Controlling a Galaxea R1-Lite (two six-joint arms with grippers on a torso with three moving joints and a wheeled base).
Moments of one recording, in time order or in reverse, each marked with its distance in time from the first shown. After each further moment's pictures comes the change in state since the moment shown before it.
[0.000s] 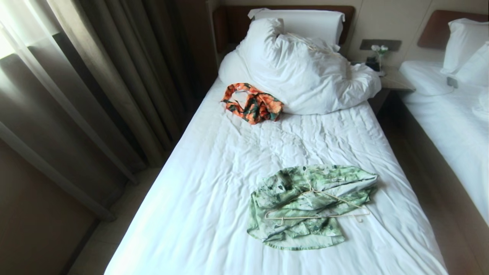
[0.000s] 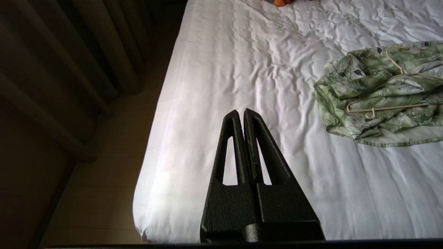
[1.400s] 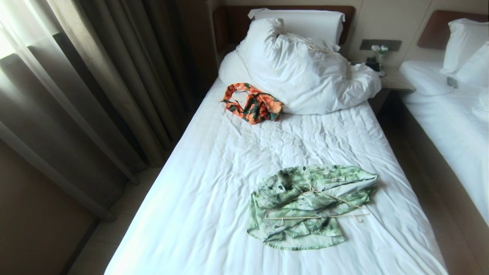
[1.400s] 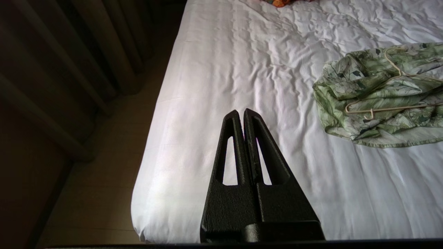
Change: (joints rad) left arm 0.000 0.000 0.003 -0.004 -0.005 -0.003; right arm -0.014 -0.179 0.493 -0.223 0.249 -0.142
